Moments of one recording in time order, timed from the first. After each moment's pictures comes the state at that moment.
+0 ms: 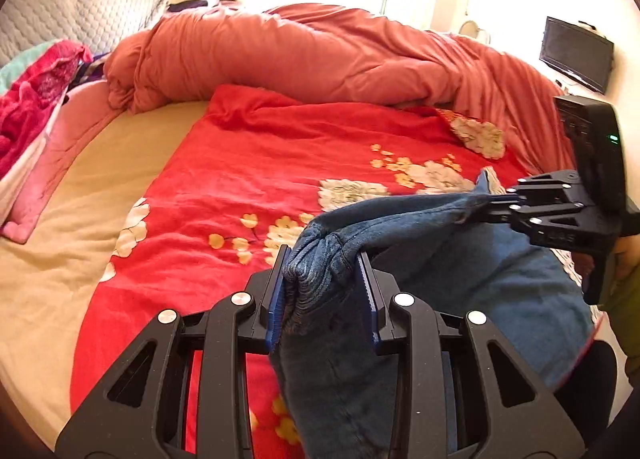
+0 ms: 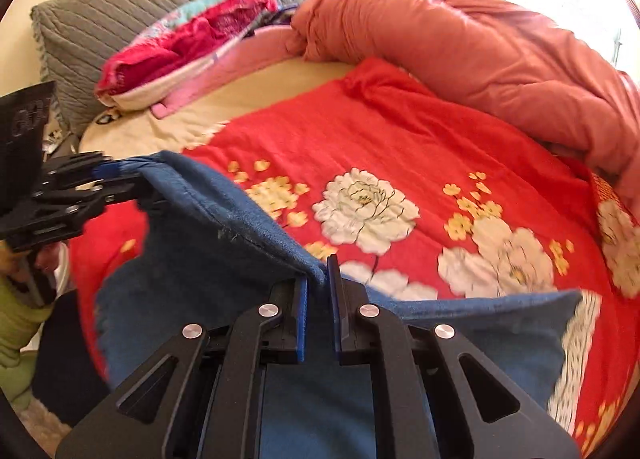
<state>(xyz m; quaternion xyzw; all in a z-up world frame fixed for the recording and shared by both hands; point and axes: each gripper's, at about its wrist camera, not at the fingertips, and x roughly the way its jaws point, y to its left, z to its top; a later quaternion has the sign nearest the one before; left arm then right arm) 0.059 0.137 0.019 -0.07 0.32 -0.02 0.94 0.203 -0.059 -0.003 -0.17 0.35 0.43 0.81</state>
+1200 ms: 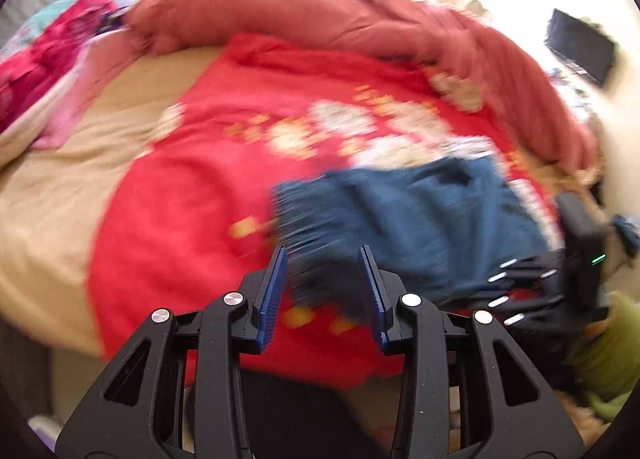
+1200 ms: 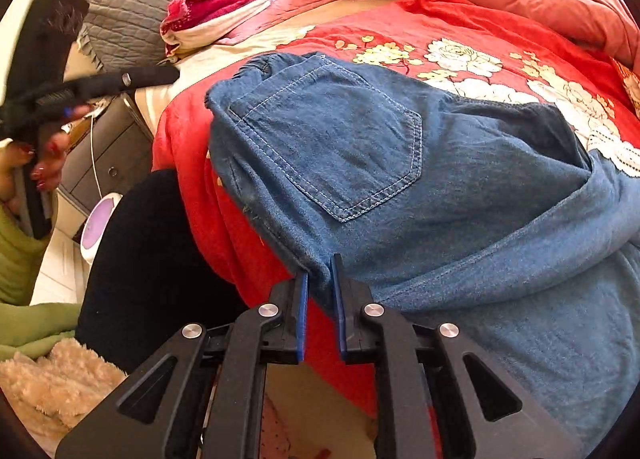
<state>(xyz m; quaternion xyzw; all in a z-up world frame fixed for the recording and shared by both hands) -0.055 0.119 0.021 -0.10 0.39 -0.05 0.92 0.039 -0.090 -0.085 -0.14 0.44 0.46 0.76</state>
